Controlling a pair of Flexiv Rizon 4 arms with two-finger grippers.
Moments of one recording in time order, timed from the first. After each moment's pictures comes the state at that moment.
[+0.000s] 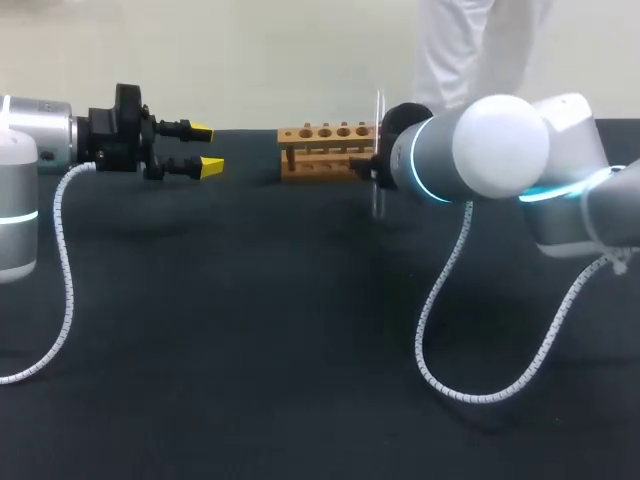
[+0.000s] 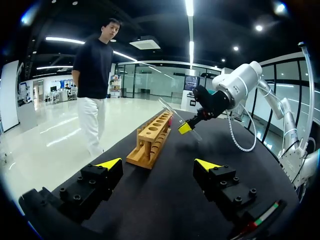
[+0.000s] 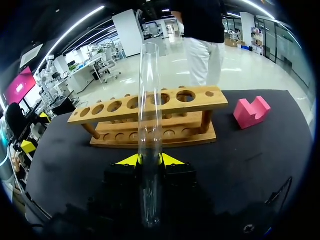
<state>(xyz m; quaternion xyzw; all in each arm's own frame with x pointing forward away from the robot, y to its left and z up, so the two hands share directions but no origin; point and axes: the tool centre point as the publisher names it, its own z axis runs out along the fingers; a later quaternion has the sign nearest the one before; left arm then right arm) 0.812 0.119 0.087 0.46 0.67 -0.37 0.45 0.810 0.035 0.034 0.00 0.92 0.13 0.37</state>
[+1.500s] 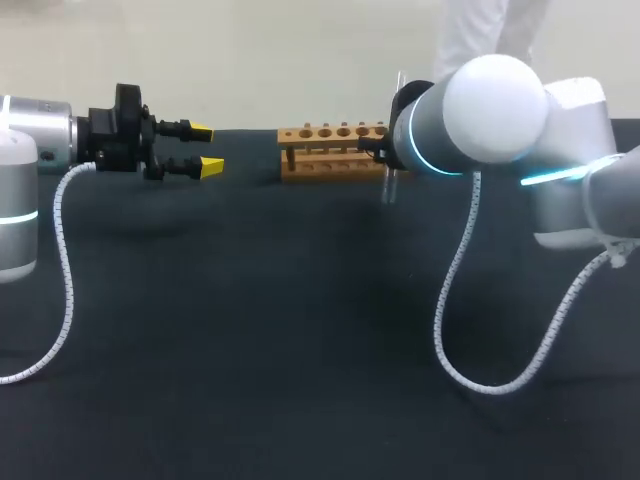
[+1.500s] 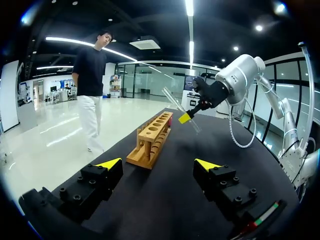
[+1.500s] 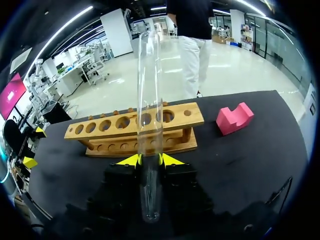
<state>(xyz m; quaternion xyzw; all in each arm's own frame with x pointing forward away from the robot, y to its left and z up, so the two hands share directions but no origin) 0.812 0.119 0.087 0.46 0.67 -0.37 0.45 0.812 0.014 0.067 0.05 0.92 0.10 0.37</state>
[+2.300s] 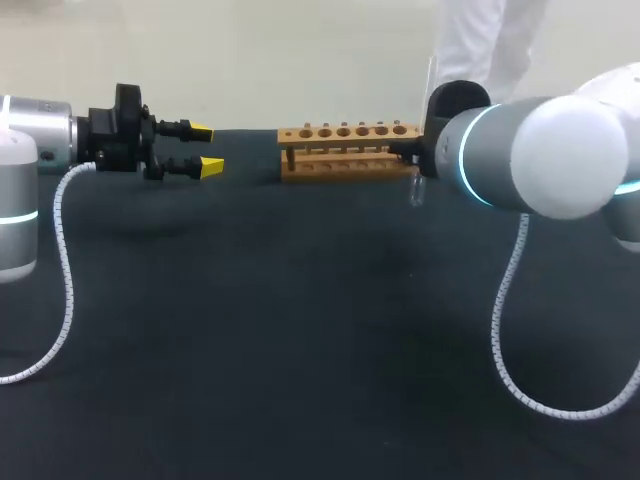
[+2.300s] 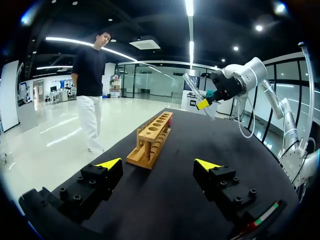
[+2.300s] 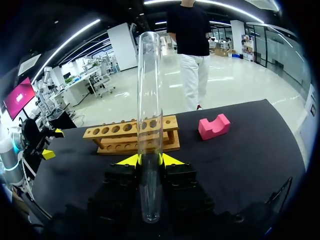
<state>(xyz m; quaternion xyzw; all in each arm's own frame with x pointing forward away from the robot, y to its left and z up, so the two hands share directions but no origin) 0.812 0.119 0.087 0.46 0.67 -0.37 0.45 0.763 -0.016 0.117 0.03 0.90 0.12 0.43</state>
